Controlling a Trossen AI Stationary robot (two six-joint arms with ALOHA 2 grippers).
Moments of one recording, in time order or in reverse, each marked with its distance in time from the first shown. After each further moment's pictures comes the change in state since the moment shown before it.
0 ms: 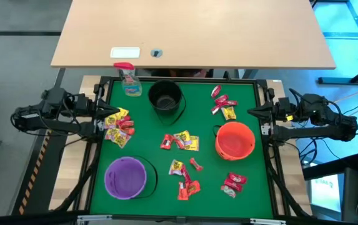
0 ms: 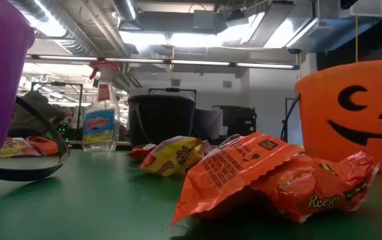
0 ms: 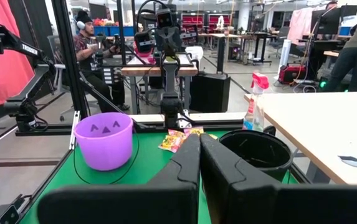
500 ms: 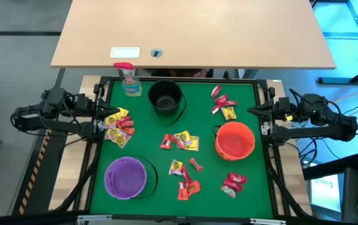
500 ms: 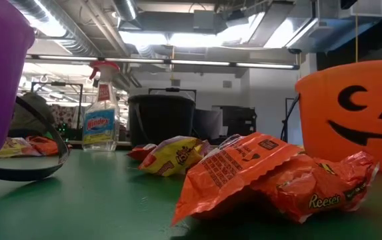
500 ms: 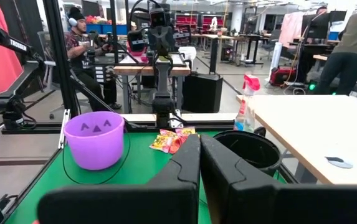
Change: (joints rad) left arm 0.000 0.000 0.000 0.000 0.000 0.000; right arm 0.000 0.000 0.000 0.005 0.034 -0.028
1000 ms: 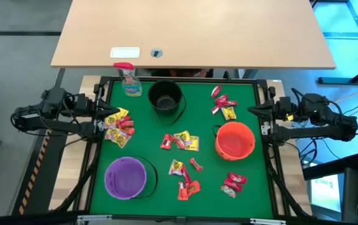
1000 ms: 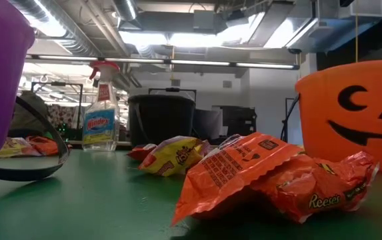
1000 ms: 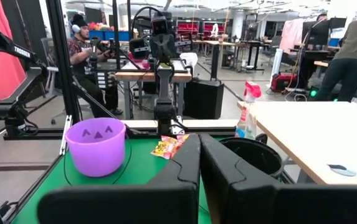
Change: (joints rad) left arm 0.000 0.000 0.000 0.000 0.000 0.000; right arm 0.000 0.004 0.000 0.035 -0.010 -0.003
